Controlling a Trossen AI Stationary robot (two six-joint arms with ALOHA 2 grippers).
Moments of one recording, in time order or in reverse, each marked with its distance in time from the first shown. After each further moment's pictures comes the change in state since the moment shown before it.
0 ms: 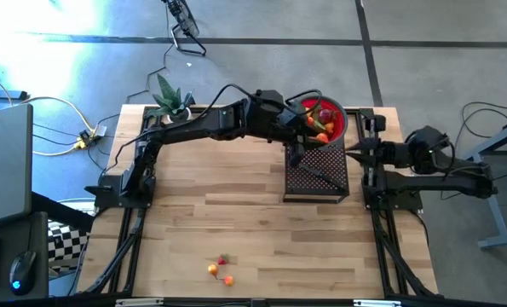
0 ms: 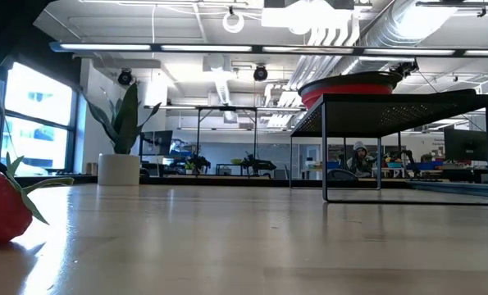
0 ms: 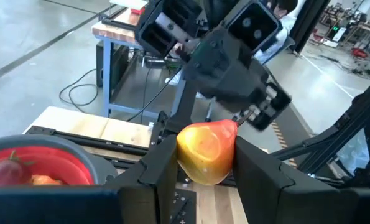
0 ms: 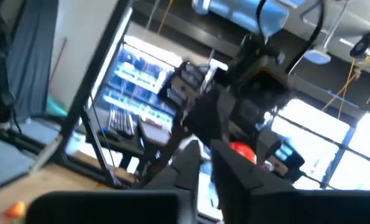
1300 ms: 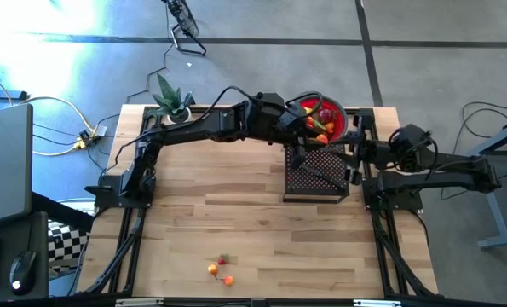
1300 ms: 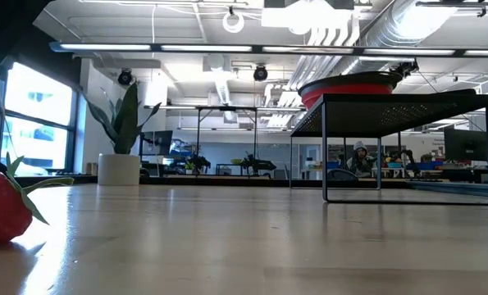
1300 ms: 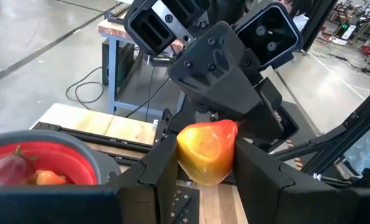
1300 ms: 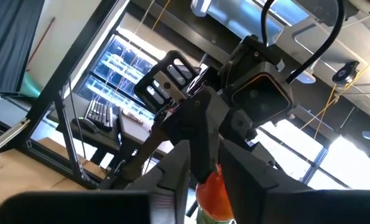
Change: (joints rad) left arm -0.012 0.002 -0.002 -0.007 -0.037 0.000; right arm 0.000 0.172 0.000 0.191 0.033 -0.162
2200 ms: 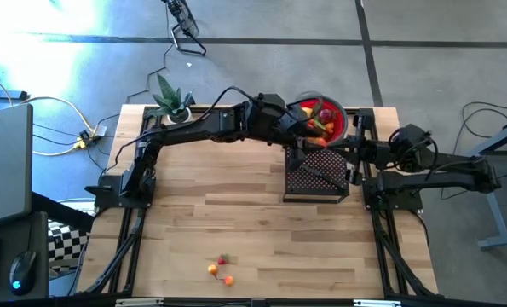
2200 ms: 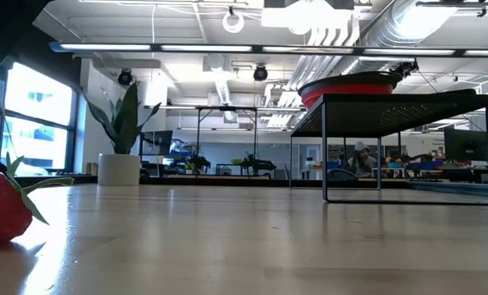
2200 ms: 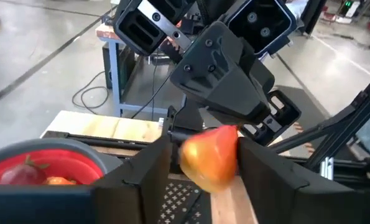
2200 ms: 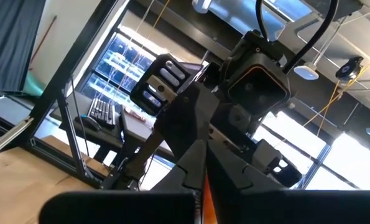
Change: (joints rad) left arm 0.000 -0.001 0.000 -0.021 0.003 0.100; right arm 0.000 -0.003 0.000 -0.014 0.000 0.008
